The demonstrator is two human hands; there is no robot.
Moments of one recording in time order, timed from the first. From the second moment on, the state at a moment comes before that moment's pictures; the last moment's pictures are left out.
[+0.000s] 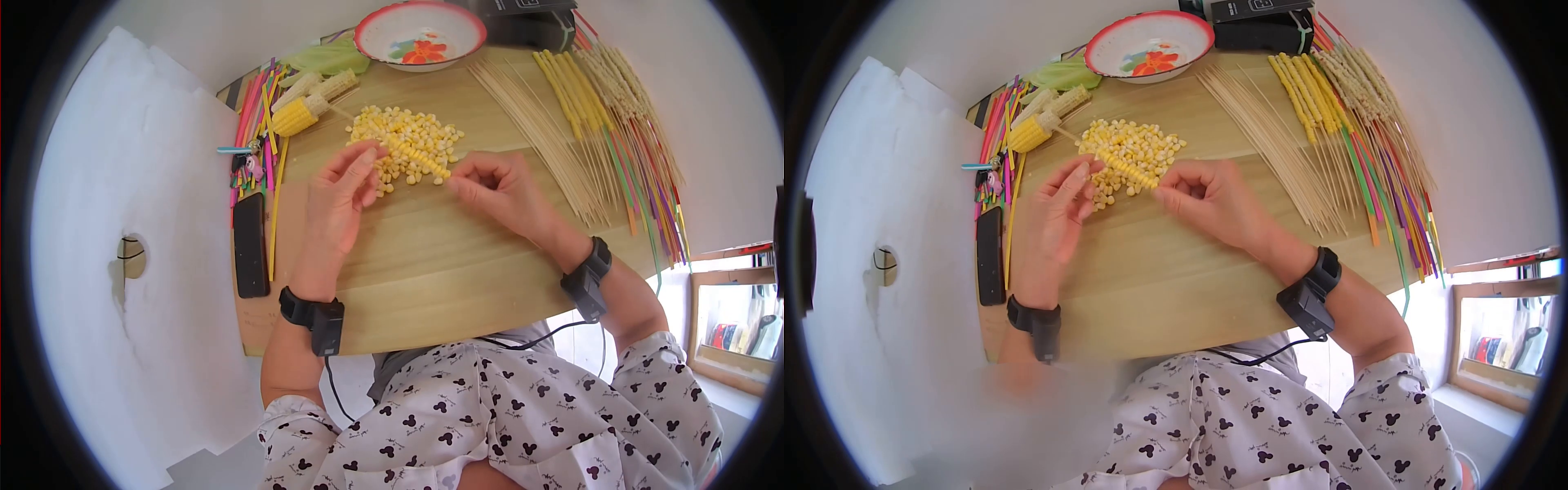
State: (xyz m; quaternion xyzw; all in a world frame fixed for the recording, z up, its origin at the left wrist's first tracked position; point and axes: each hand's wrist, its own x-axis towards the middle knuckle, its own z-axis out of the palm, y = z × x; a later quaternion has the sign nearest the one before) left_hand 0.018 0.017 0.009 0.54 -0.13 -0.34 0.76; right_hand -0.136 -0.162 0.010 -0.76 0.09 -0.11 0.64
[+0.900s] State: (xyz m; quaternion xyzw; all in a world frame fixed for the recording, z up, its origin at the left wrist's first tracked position) left_hand 0.016 0.015 0.008 0.75 -0.33 -0.13 0.57; right_hand -0.136 -0.163 0.021 -0.77 0.12 -0.10 0.62
